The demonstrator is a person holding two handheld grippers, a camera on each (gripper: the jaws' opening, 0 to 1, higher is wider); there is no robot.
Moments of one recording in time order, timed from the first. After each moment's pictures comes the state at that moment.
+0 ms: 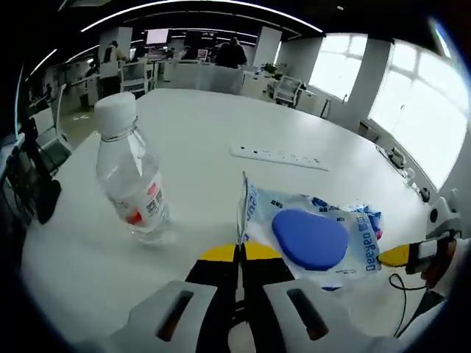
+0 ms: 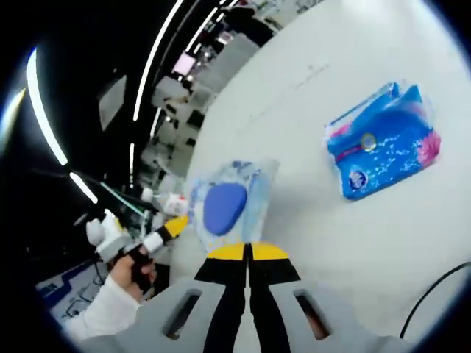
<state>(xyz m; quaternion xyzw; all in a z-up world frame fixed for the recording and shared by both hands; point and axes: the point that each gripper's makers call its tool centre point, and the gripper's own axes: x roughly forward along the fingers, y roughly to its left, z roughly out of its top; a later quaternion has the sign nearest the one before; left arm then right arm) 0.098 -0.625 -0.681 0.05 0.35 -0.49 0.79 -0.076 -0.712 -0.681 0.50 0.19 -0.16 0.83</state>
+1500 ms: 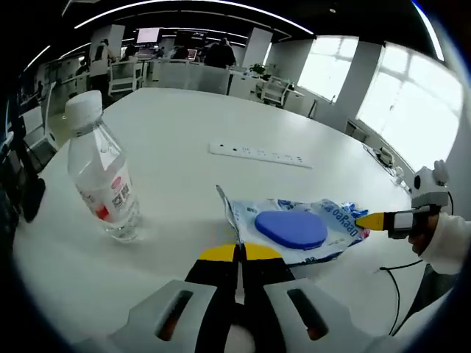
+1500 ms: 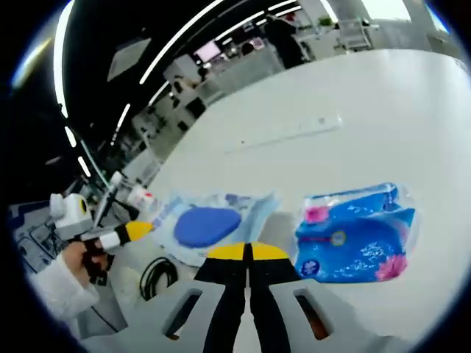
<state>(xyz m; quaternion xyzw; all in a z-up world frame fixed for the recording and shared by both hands) 0.085 -0.651 -0.701 0.07 0.36 -0.52 0.77 -0.065 -0.772 -0.709 0.33 0.28 -0.16 0.89</state>
